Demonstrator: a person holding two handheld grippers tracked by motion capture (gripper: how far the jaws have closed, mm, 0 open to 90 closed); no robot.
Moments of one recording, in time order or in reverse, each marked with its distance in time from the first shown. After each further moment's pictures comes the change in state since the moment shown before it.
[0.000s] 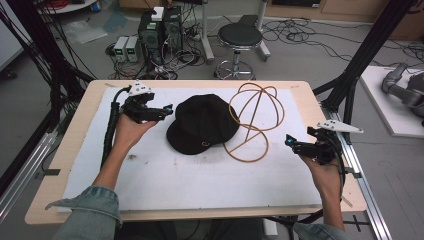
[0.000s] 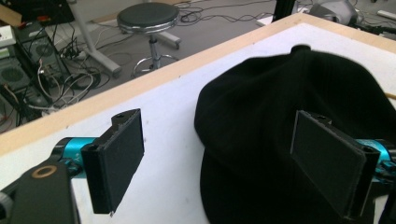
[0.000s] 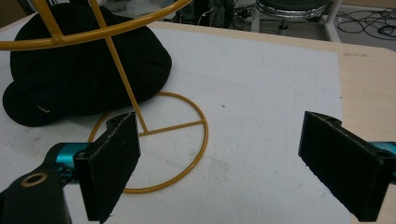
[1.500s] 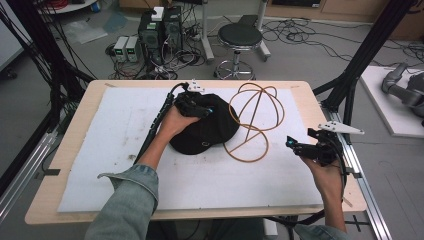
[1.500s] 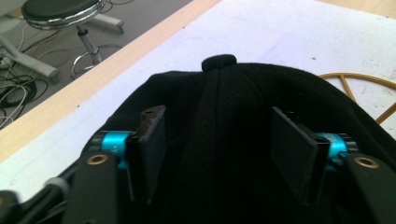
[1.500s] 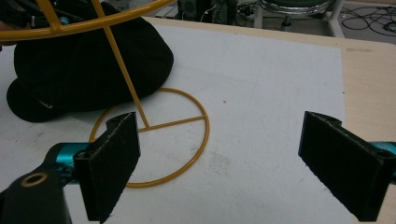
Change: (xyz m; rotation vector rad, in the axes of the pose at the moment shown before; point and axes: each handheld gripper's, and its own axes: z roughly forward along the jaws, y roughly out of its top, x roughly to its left) left arm -0.061 0.019 0.117 0.137 -0.204 0.142; right arm -0.002 -0.004 -0.002 0.011 0.013 0.011
